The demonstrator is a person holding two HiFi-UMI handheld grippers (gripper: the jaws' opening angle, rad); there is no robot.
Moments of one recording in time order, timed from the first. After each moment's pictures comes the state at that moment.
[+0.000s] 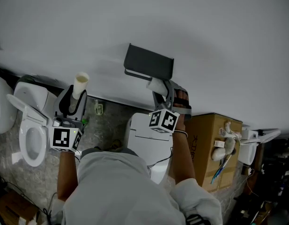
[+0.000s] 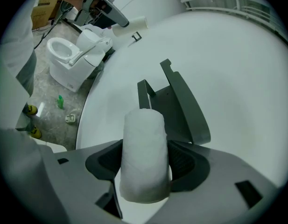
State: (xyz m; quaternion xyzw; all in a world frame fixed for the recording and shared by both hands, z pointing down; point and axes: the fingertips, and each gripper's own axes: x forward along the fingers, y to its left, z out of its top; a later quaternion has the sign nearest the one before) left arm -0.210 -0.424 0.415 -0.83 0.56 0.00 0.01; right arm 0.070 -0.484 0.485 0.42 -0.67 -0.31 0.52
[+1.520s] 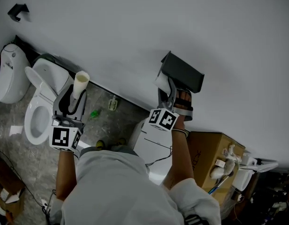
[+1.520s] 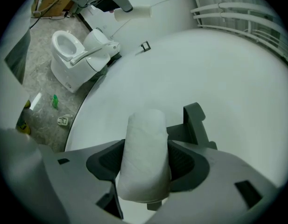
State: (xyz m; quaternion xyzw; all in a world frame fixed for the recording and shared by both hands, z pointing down) left arm -0.311 -0.367 0.416 -0.76 0.65 -0.02 0.01; right arm -0.033 -0.505 0.492 0.39 -0.67 -0.39 0.50
